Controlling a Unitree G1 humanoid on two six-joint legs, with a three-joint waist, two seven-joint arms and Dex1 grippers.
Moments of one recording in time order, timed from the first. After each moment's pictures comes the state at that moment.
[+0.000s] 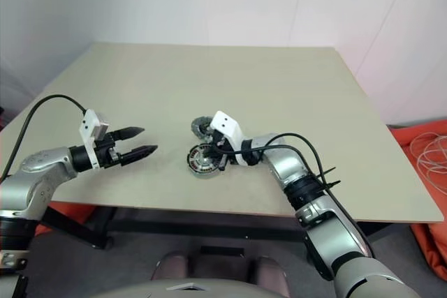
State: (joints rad) left arm -0.20 0.73 0.11 0.02 -0.56 0.41 -0.96; right arm -0.62 -0.28 0.40 0.36 0.14 0.36 0.96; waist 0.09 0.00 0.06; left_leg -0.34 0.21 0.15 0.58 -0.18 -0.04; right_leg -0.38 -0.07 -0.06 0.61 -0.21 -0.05
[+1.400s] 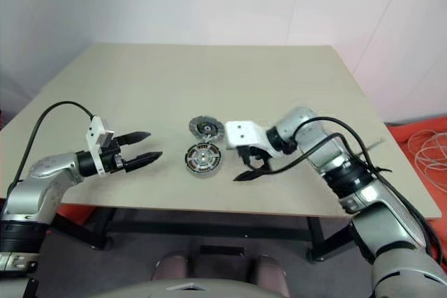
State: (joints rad) left arm -0.18 0.67 0.12 0.06 -0.50 0.34 -1.04; right arm -0.78 -0.64 0.56 0.11 -0.01 0.12 1.40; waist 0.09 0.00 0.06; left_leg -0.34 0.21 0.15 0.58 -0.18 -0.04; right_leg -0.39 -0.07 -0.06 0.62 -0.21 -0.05
